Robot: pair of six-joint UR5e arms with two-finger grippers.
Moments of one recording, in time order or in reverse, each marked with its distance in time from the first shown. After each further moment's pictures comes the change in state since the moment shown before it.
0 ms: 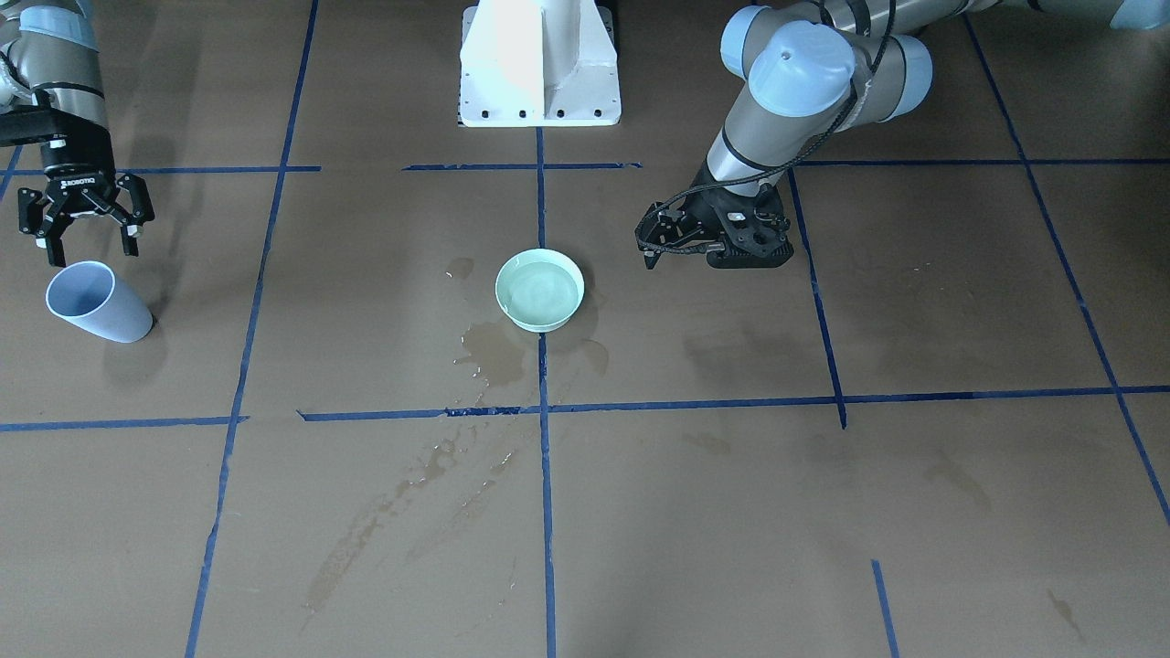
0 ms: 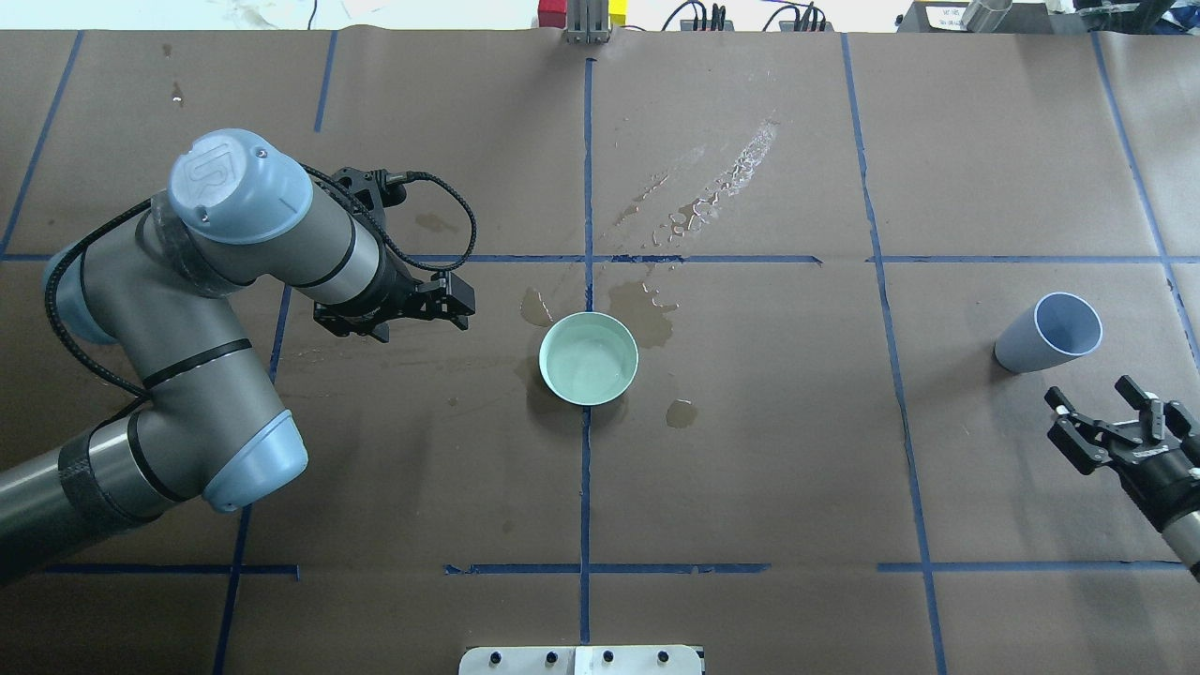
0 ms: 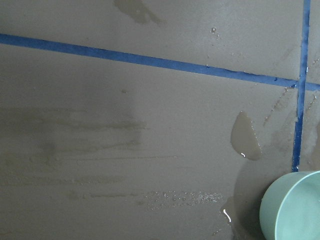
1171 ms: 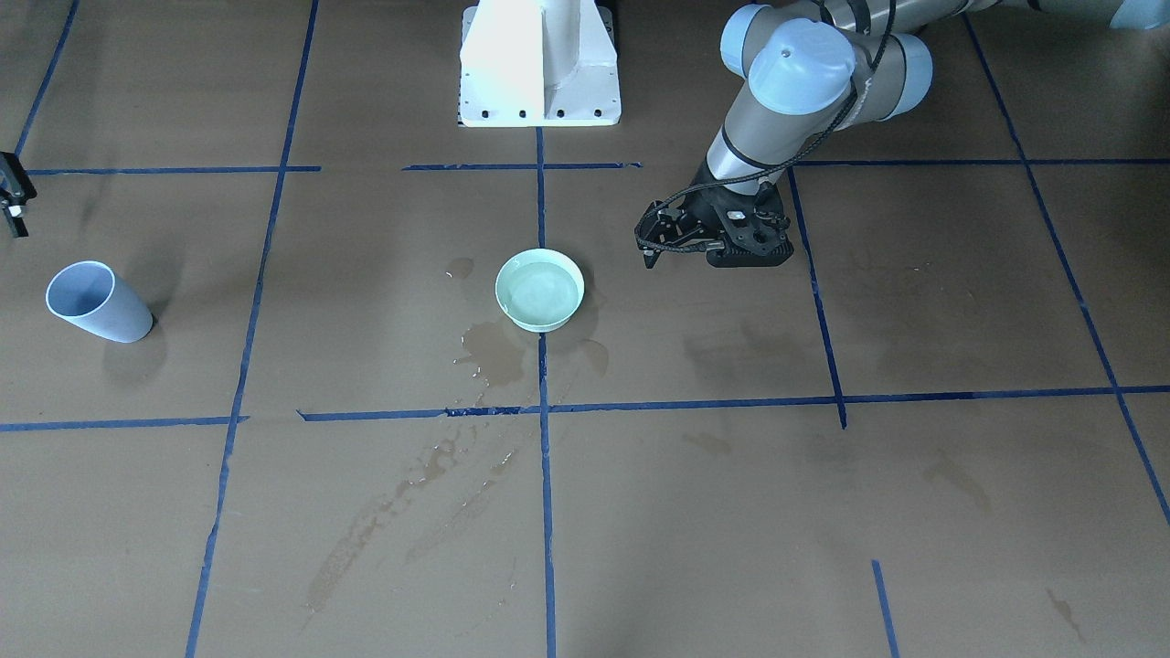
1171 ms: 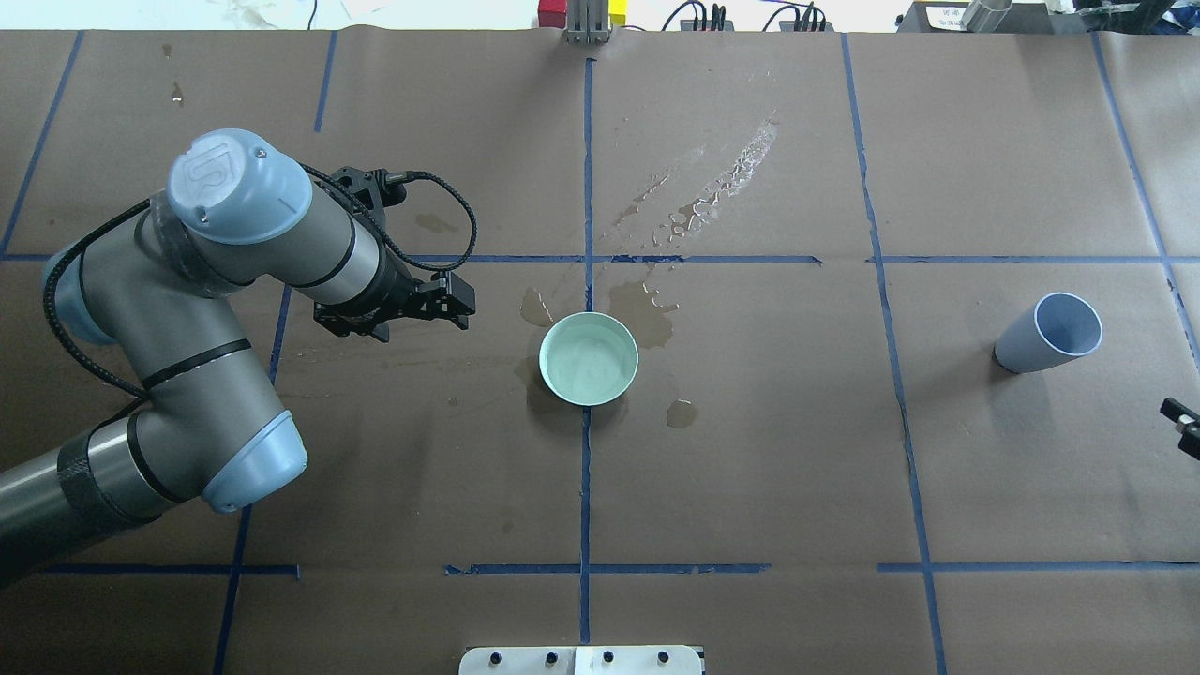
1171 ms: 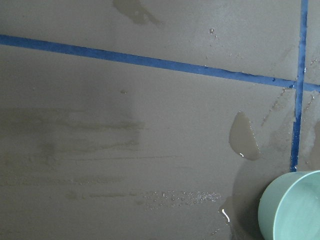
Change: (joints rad) left arm 0.000 0.001 -0.004 0.000 0.002 -0.002; right arm 0.471 -0.091 -0.107 0.257 0.697 -0.248
